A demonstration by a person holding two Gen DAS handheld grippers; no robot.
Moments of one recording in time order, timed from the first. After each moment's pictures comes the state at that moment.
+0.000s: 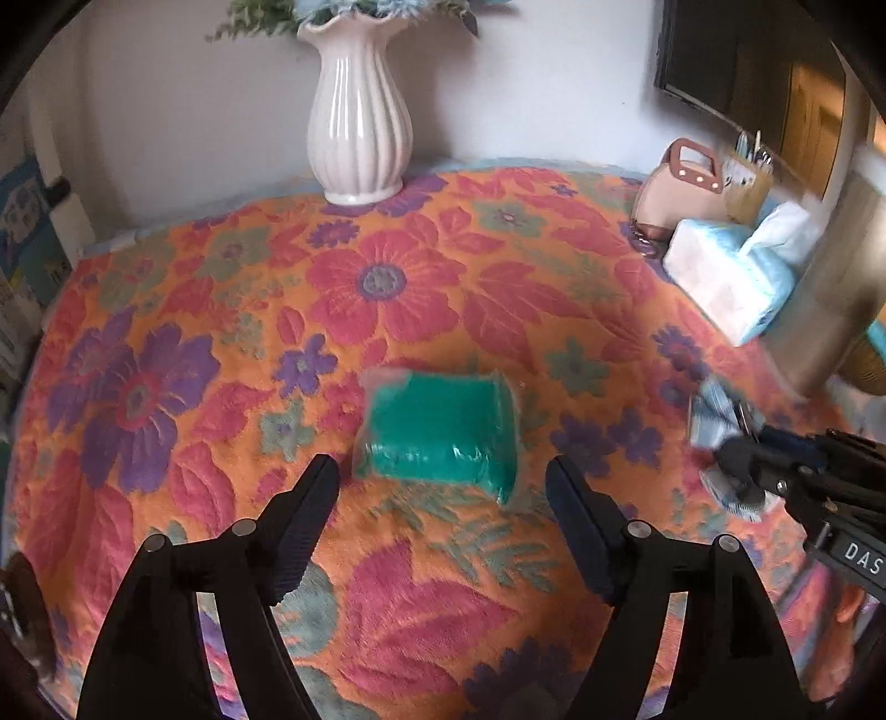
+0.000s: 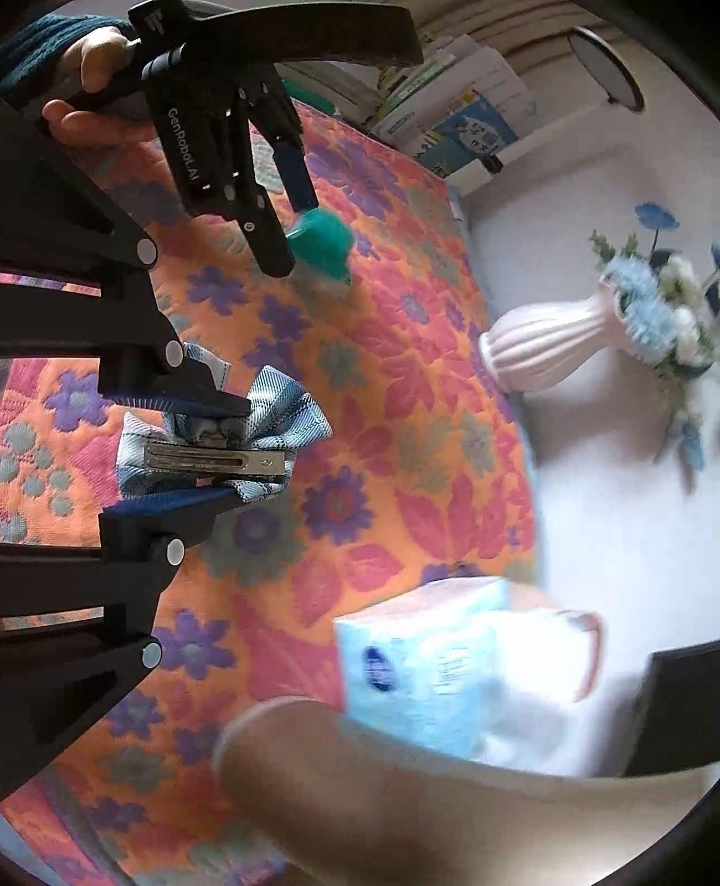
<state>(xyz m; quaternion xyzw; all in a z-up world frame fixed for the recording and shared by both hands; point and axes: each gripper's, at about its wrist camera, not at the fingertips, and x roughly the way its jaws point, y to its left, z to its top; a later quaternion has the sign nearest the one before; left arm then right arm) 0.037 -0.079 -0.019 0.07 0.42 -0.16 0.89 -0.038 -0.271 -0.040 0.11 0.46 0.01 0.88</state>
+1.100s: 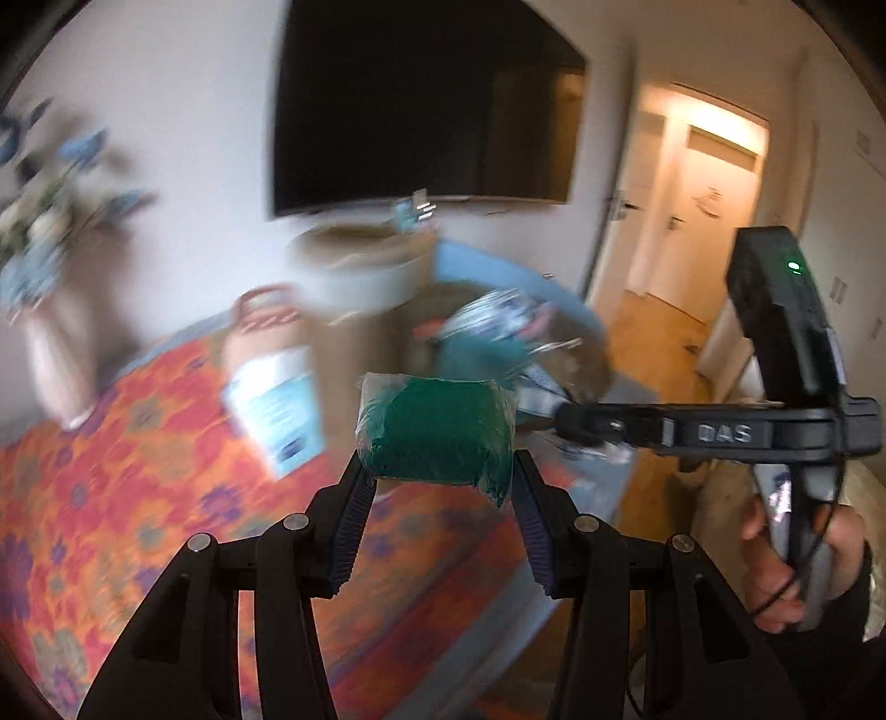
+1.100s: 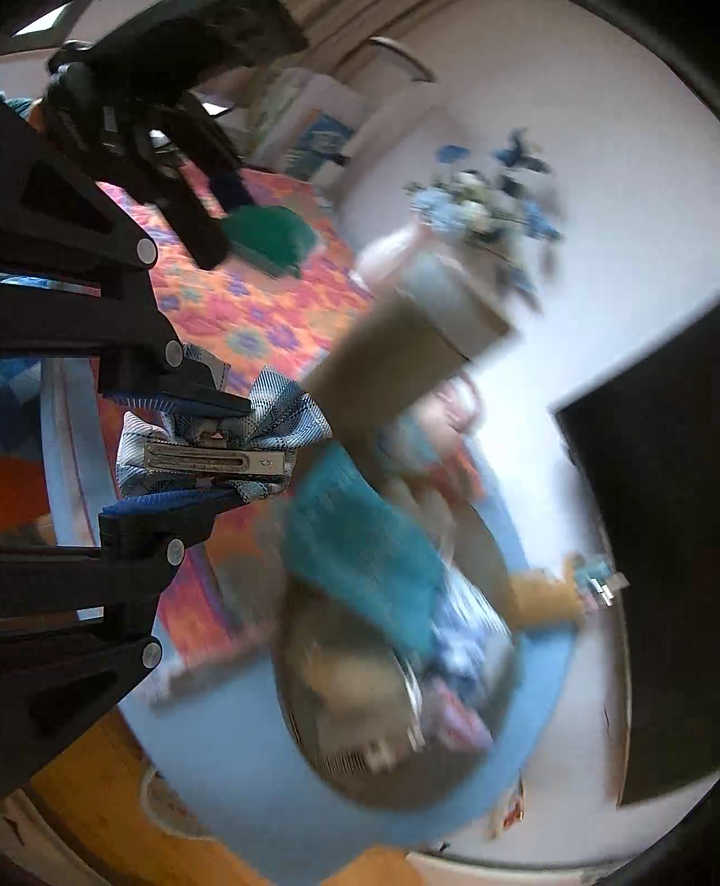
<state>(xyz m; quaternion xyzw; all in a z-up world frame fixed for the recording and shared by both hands) -0.109 -0.269 0.108 0.08 0.30 -0.45 0.84 -0.187 -0.443 0.072 0.25 0.39 -0.06 0.88</state>
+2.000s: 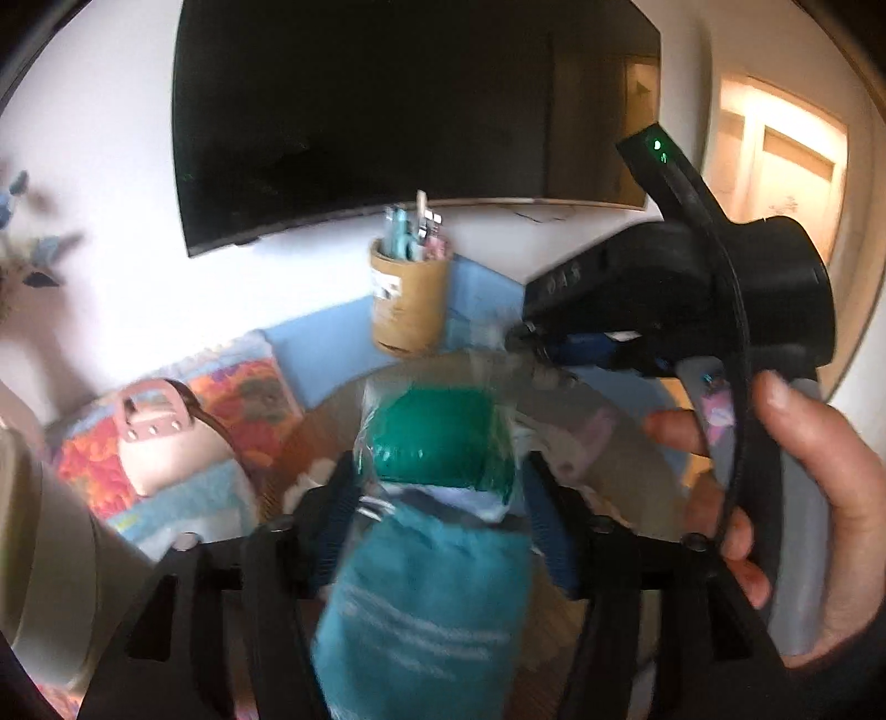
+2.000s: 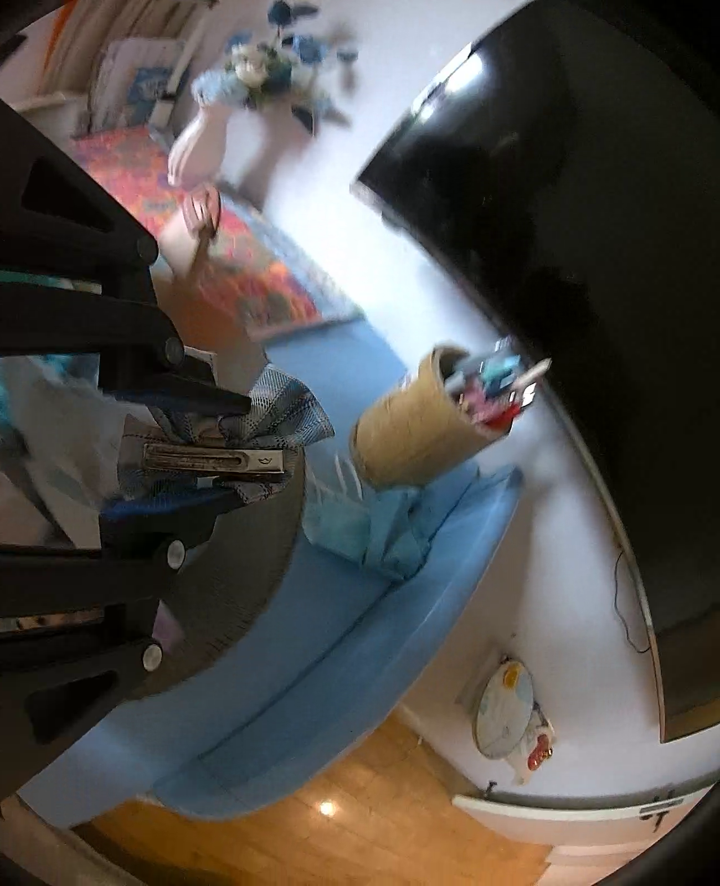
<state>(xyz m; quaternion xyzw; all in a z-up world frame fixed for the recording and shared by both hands) -0.030 -0.465 0.092 0.09 0.31 -0.34 0.89 -0.036 -0.681 0.067 0.31 0.42 -0.17 0.83</state>
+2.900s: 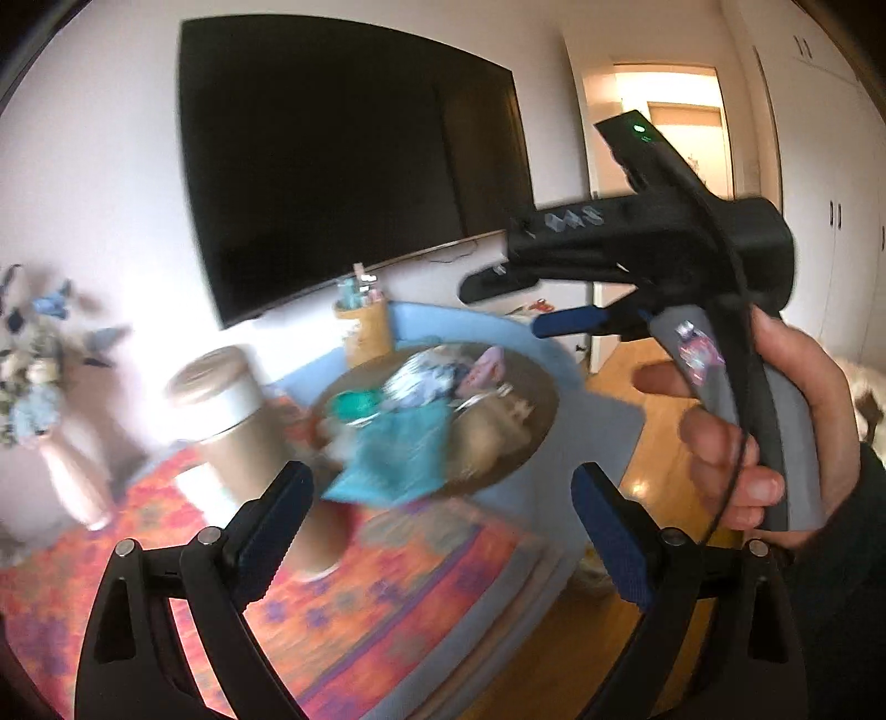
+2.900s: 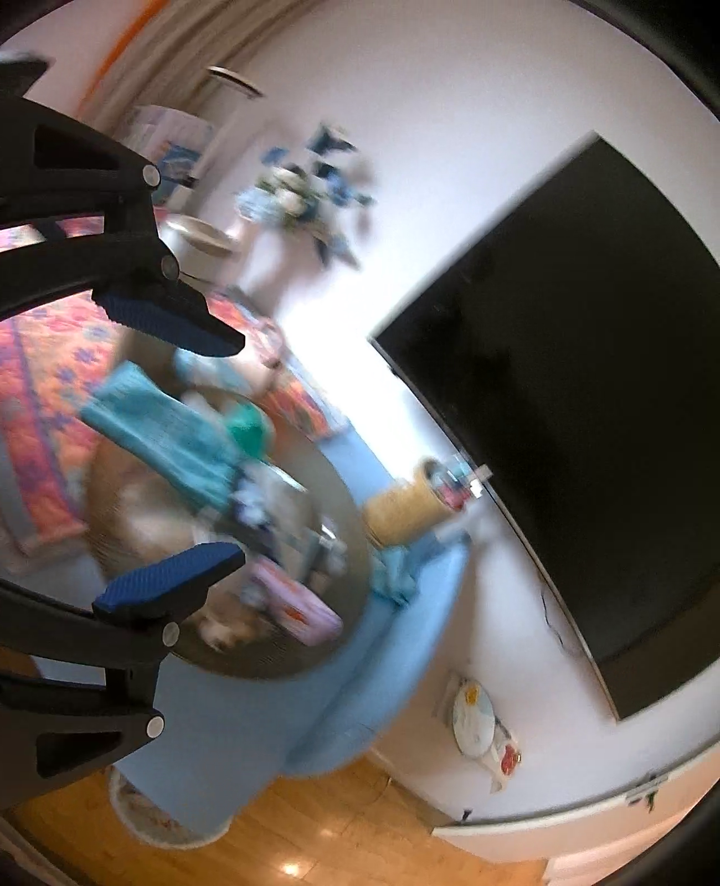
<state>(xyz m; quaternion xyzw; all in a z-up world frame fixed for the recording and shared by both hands) -0.199 -0.323 0.116 0.17 0.18 -0.41 0.88 -0.206 -0.563 0.129 0.32 0.28 -0.09 0.90</state>
